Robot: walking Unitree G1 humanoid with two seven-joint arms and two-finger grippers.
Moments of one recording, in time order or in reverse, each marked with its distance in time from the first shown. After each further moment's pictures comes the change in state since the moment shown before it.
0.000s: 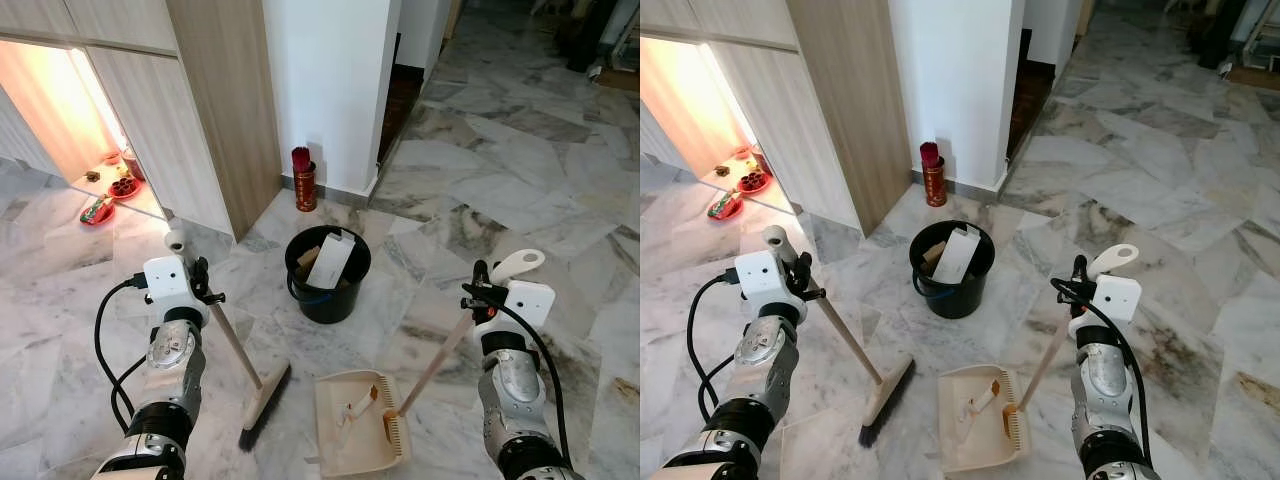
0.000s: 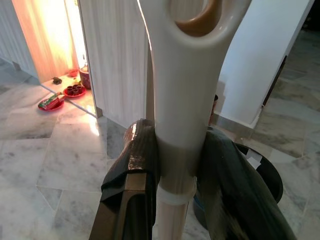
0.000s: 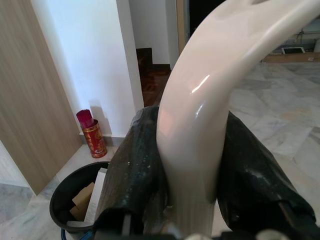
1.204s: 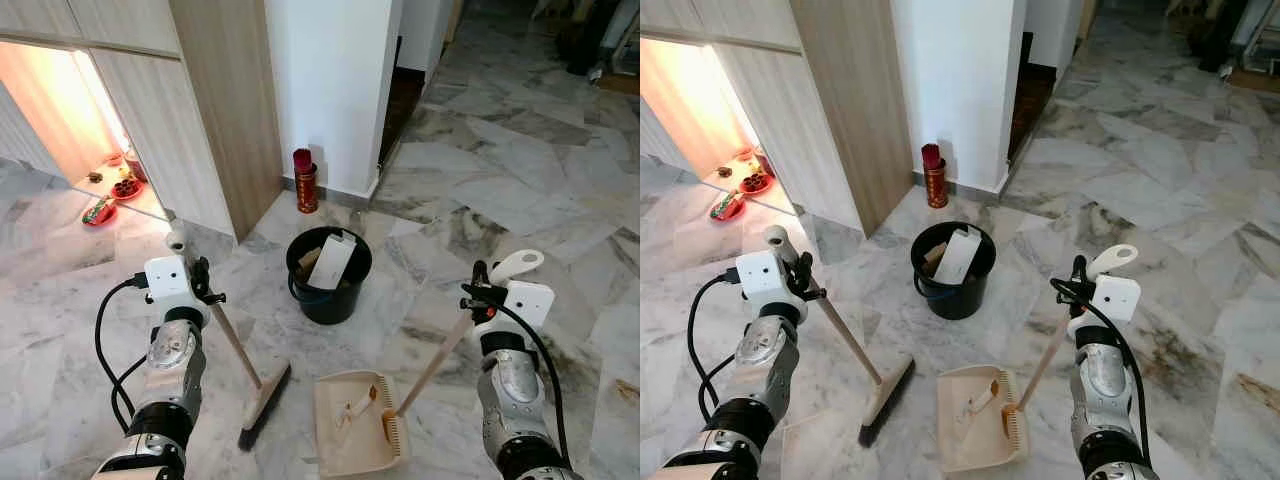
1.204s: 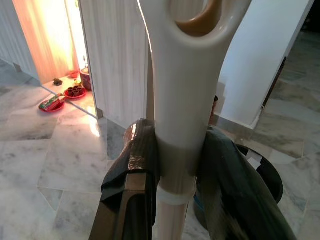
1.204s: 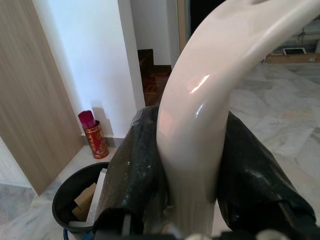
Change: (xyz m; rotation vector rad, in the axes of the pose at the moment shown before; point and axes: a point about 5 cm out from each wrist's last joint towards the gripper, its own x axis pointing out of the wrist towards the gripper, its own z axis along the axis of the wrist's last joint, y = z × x) left arm 0.000 -0.001 0.000 0.002 0.000 -0.003; right arm 0.000 0.001 0.000 0.003 0.001 0.000
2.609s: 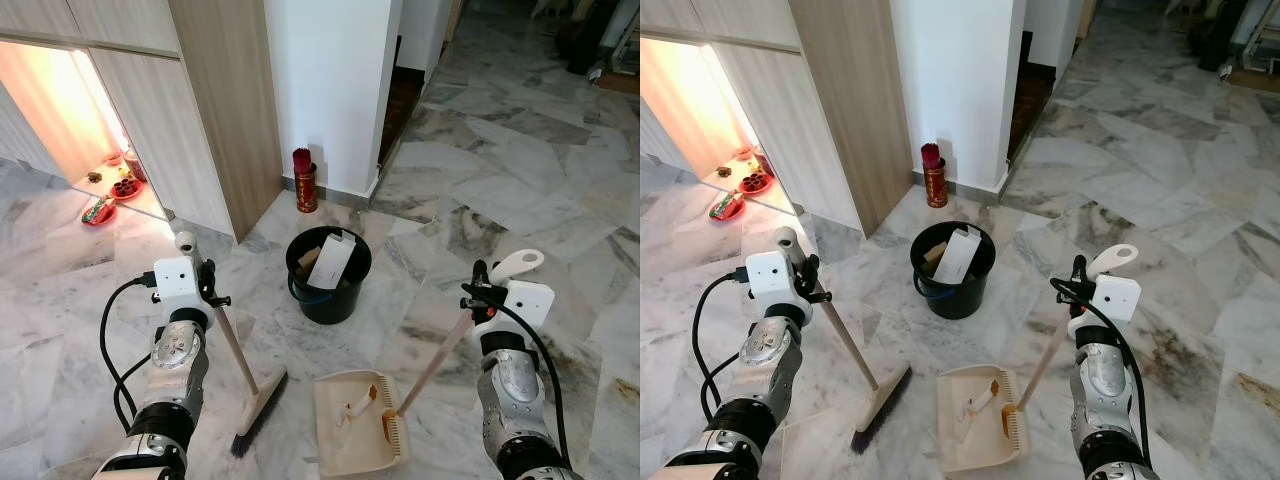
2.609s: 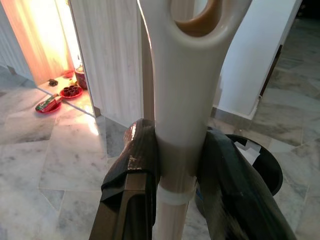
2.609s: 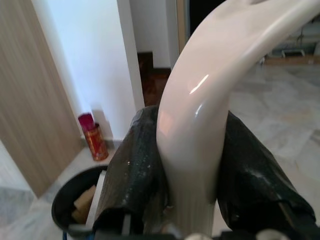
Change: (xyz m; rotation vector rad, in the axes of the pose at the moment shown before) left arm 0.000 -0.005 -0.003 0.041 0.019 -0.029; right arm 0.003 0.002 0.007 0.000 -0.038 0.002
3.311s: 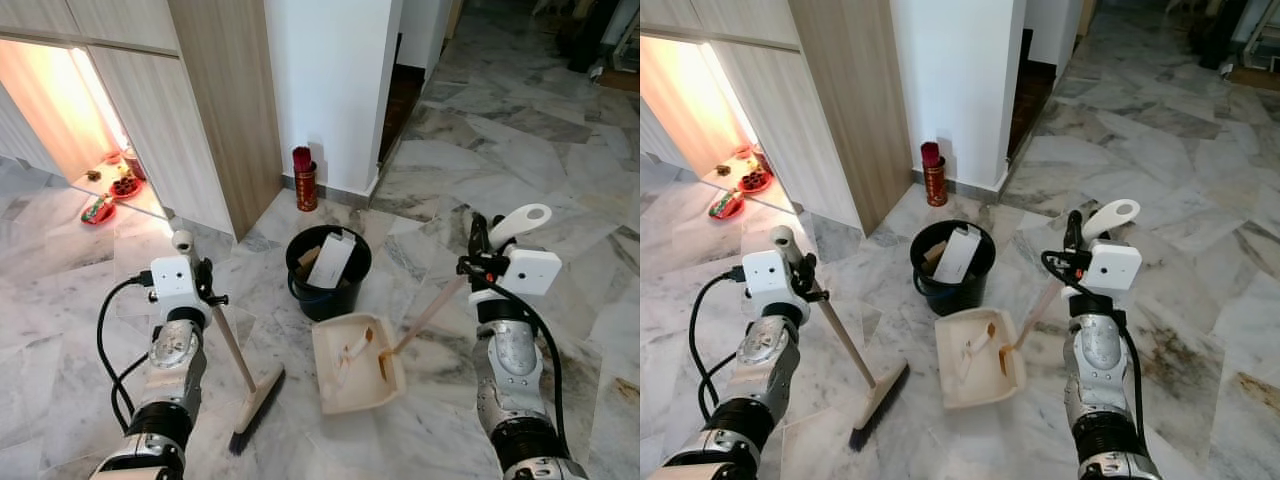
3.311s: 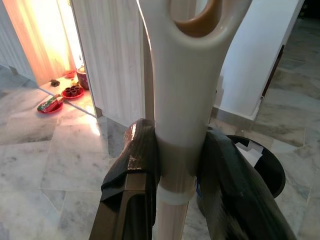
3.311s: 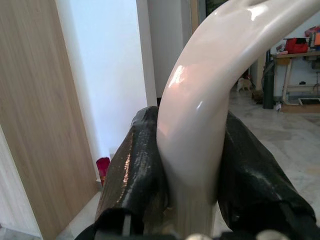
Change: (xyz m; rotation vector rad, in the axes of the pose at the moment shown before) left arm 0.000 0.002 0.001 0.003 -0.005 0.006; right arm 0.016 0.019 0.040 0.000 -0.180 0.065
